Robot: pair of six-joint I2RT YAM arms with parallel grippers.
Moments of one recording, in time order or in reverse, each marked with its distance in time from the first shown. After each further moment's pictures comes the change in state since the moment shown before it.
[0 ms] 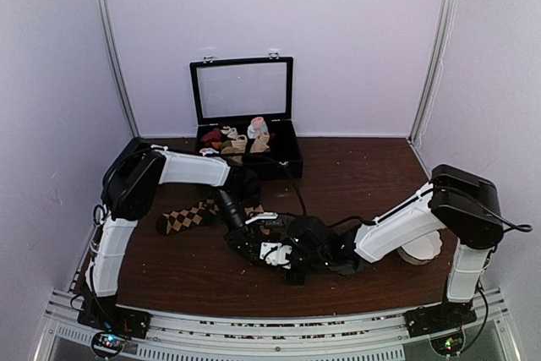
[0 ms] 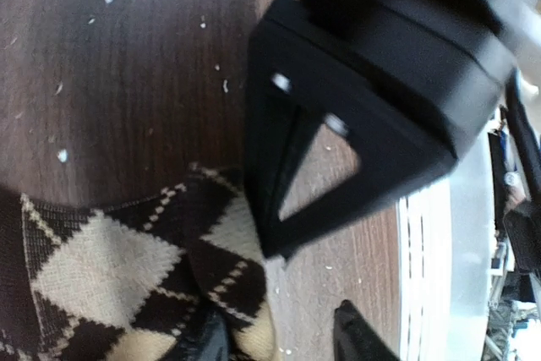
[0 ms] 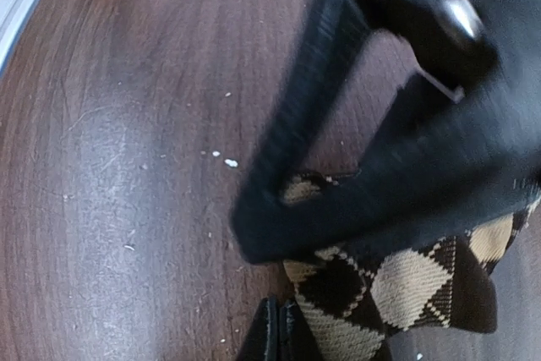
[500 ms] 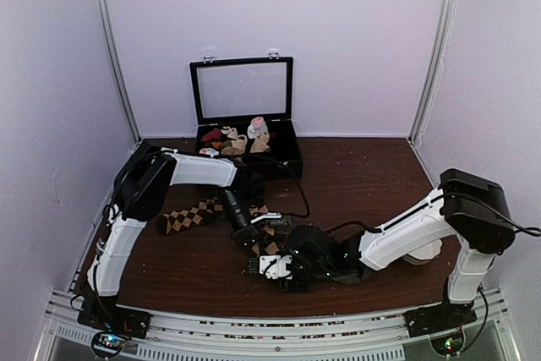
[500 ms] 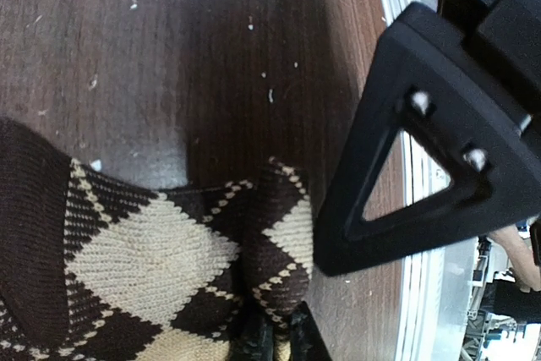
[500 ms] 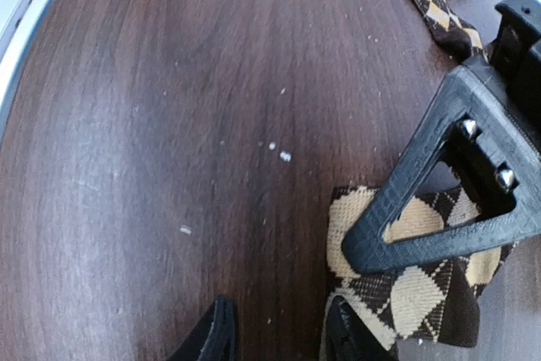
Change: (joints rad) left arm 0.000 0.097 0.106 -0.056 0.005 -0.051; right arm 0.078 -0.057 -0.027 -0.042 0.097 -0.089
